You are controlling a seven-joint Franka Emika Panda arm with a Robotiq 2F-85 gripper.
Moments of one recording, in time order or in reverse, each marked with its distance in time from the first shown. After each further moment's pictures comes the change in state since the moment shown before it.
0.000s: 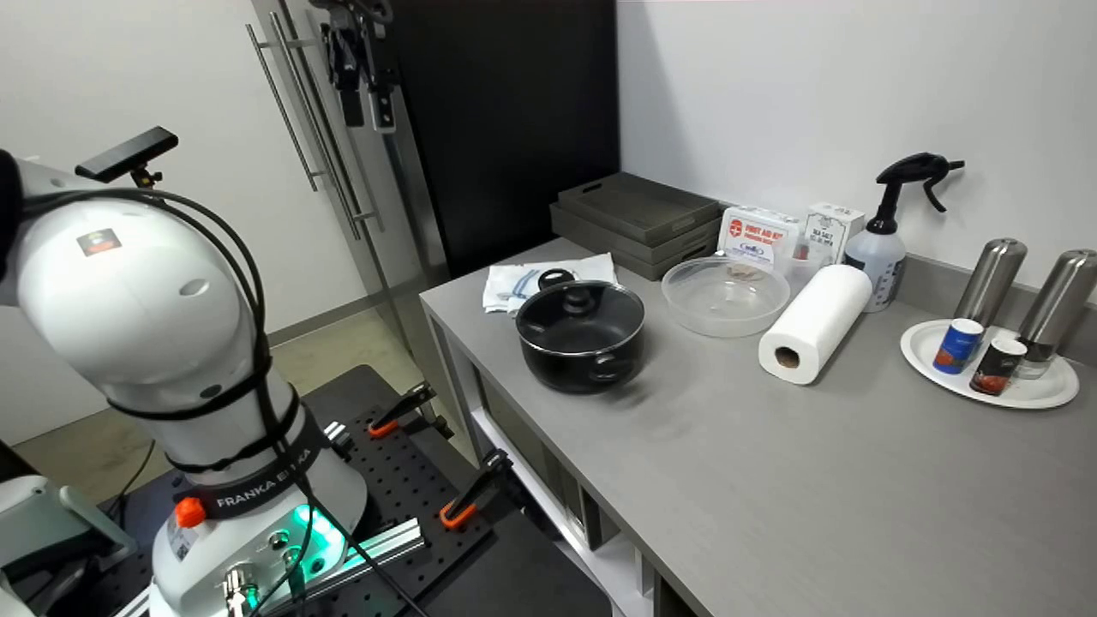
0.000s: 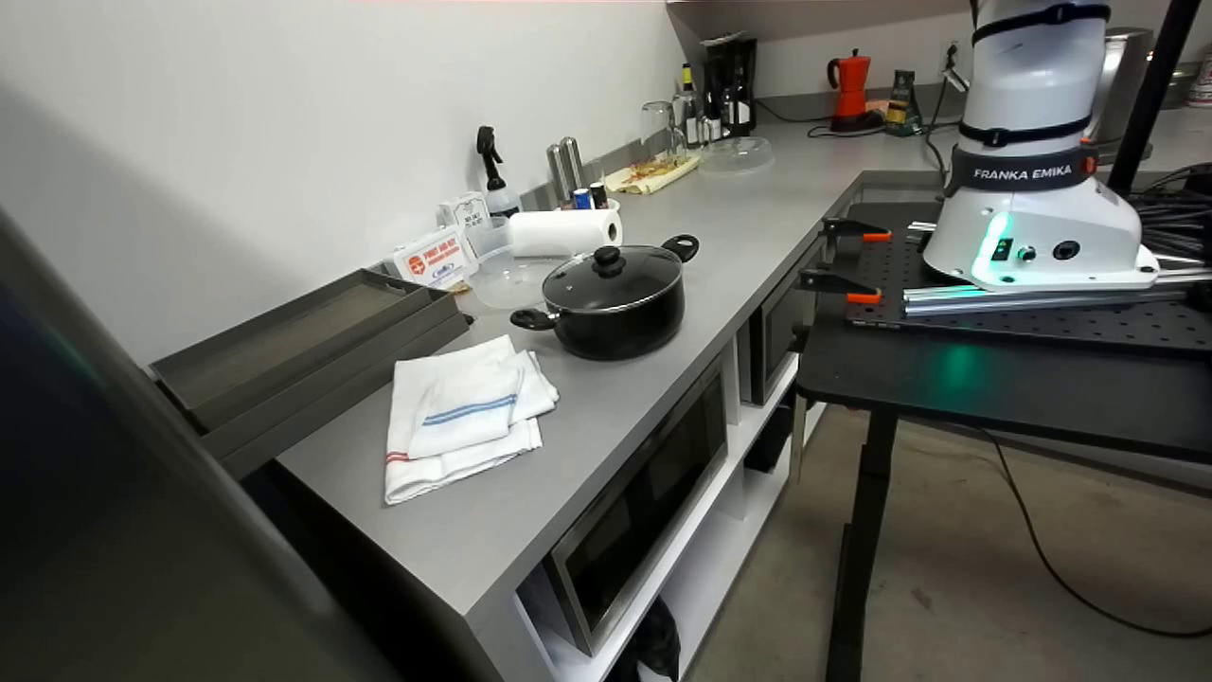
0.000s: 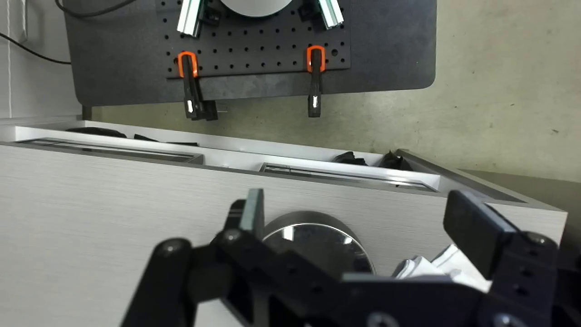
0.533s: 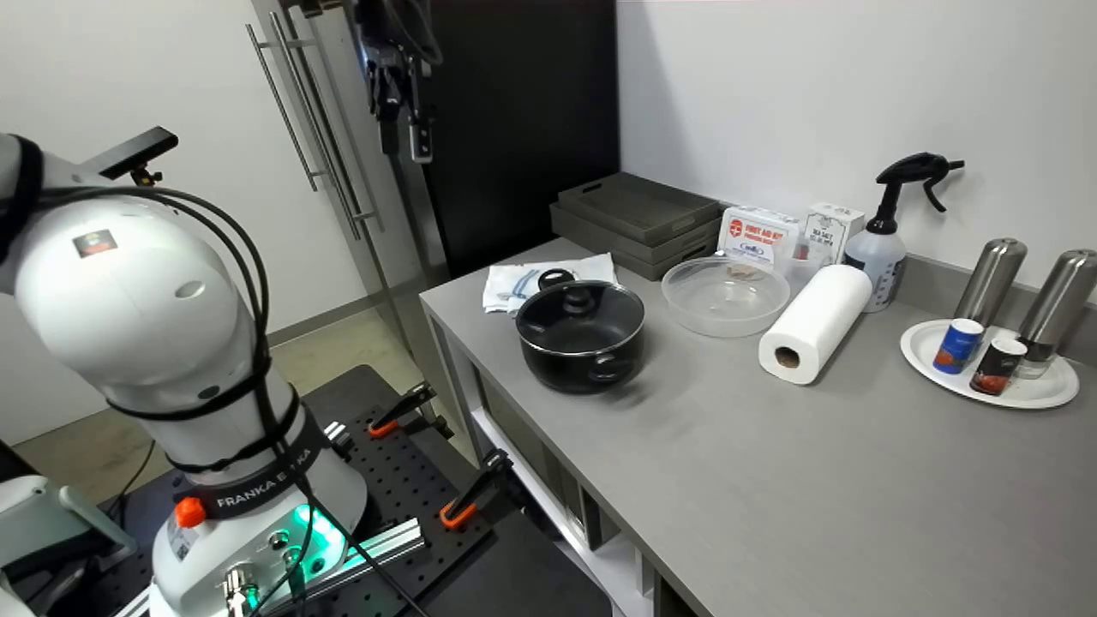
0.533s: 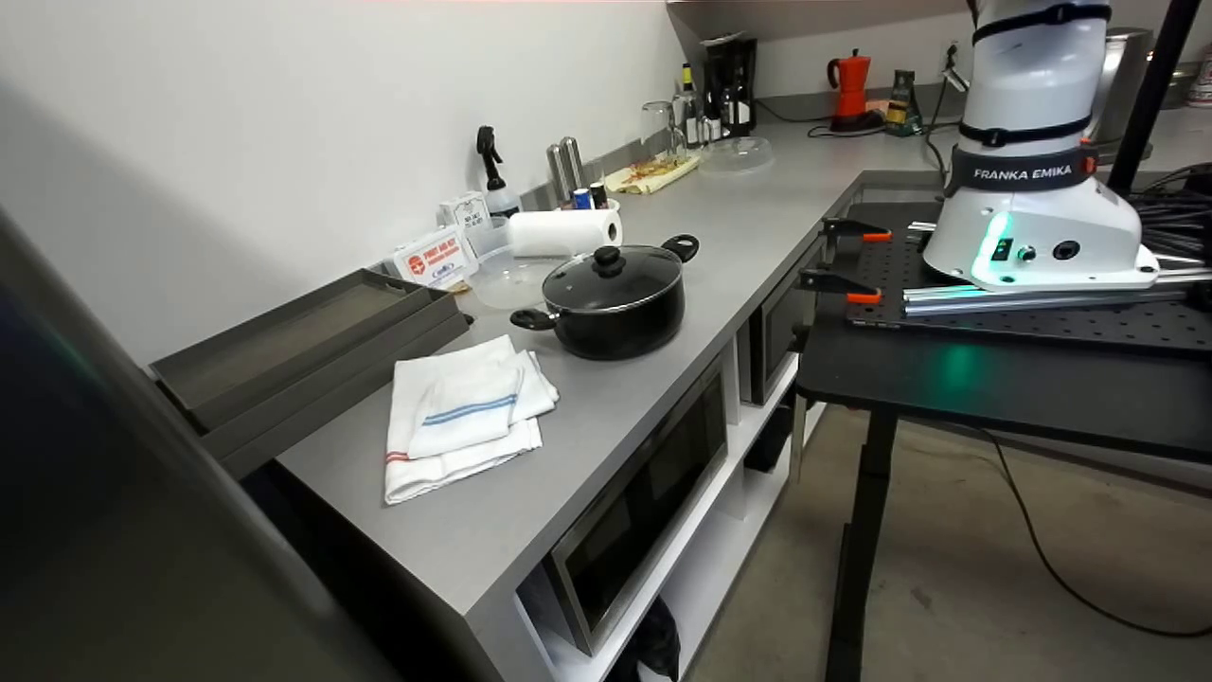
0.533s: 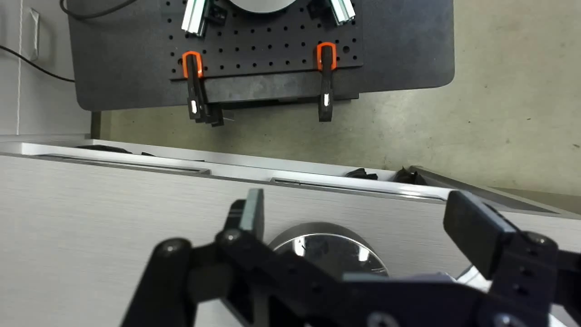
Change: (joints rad) arm -0.019 0.163 0.000 0.009 -0.025 0.075 0.000
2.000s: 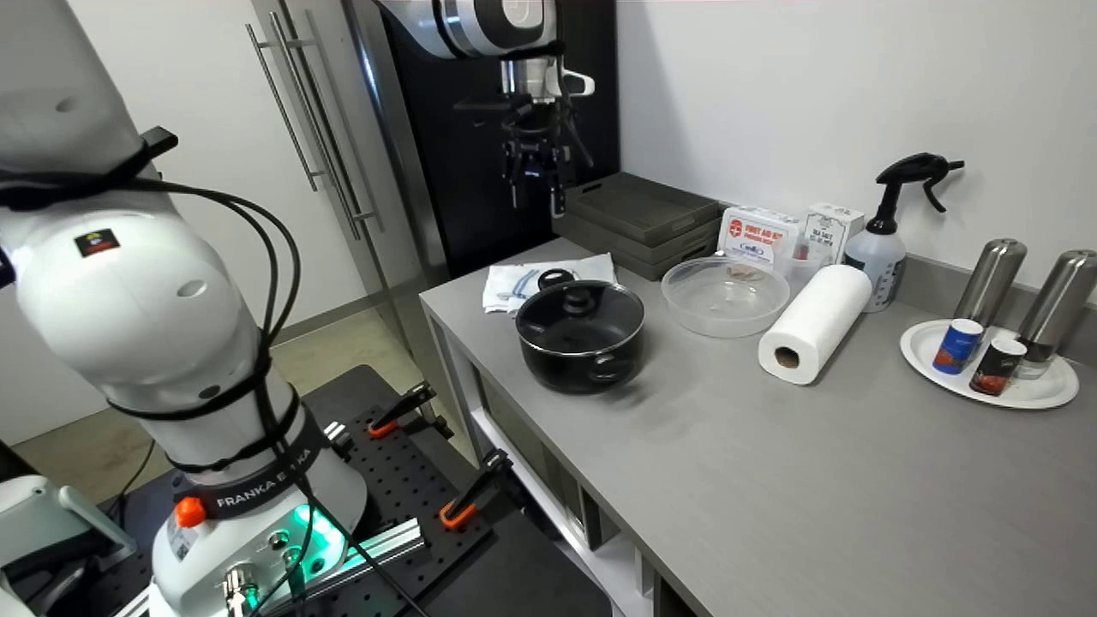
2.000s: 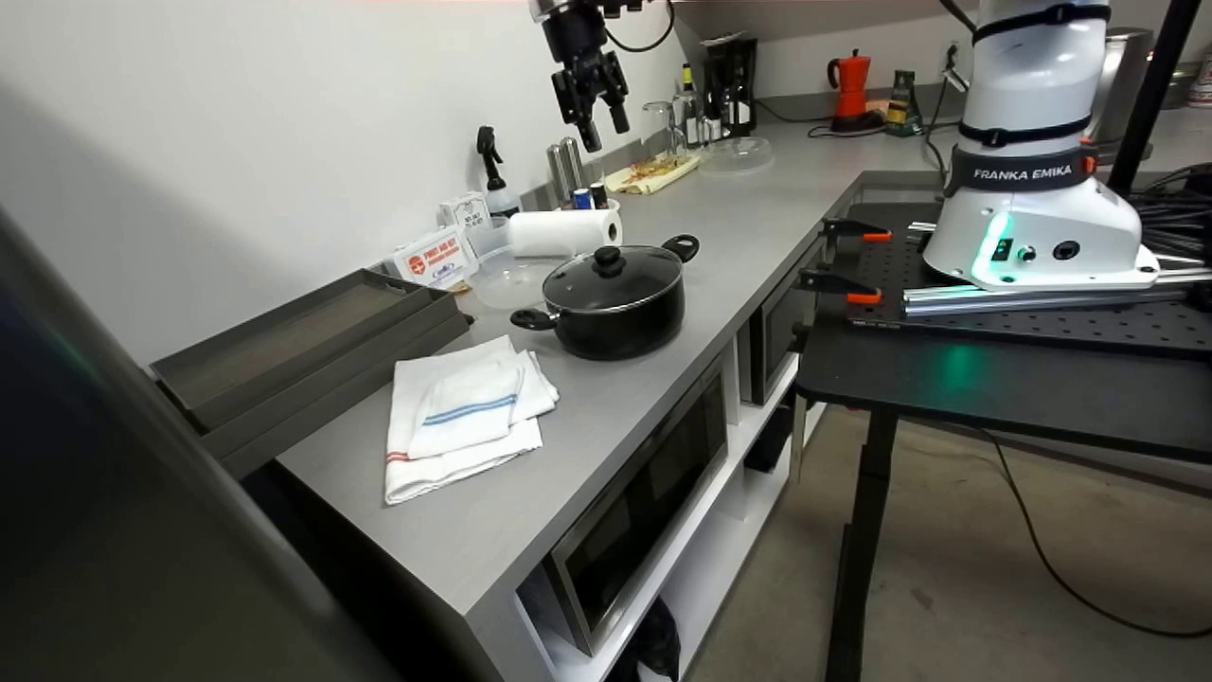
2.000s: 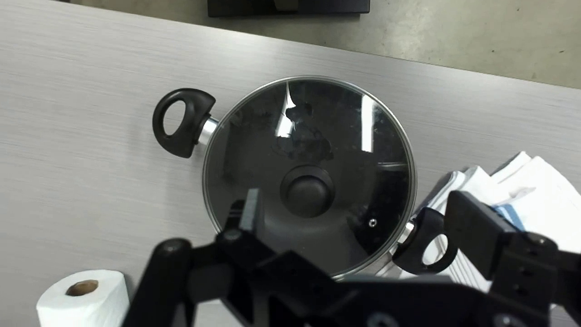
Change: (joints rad) arm 0.007 0.673 -0.017 0.252 -0.116 0.519 -0.009
